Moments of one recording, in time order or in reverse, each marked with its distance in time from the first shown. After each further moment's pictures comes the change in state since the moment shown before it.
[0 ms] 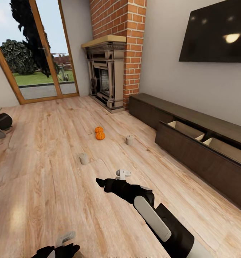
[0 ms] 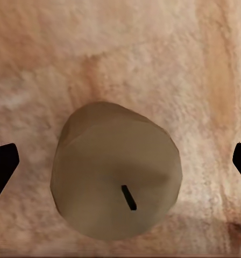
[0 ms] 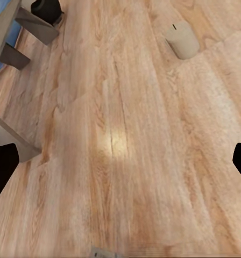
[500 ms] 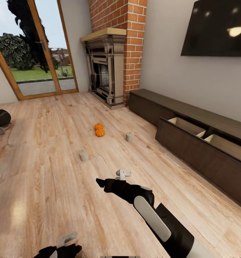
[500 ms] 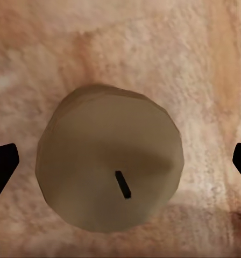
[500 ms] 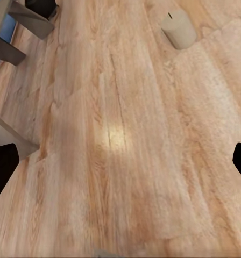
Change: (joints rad) left arm 0.000 -0.015 -0.002 0.000 -0.015 -0.001 0.001; right arm 0.000 0.000 0.000 0.003 0.000 0.000 0.000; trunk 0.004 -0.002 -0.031
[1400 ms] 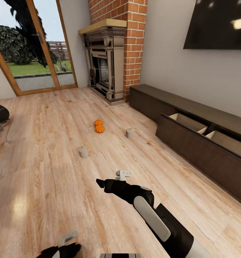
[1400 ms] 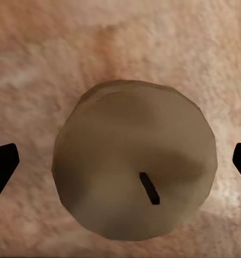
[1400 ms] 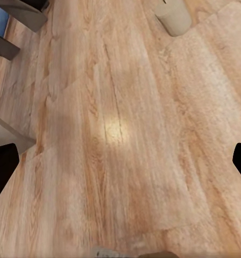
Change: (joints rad) left arm 0.000 -0.018 0.000 0.004 0.002 -0.058 0.083; right arm 0.000 0.001 0.000 0.011 0.000 0.000 0.001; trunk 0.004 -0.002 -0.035
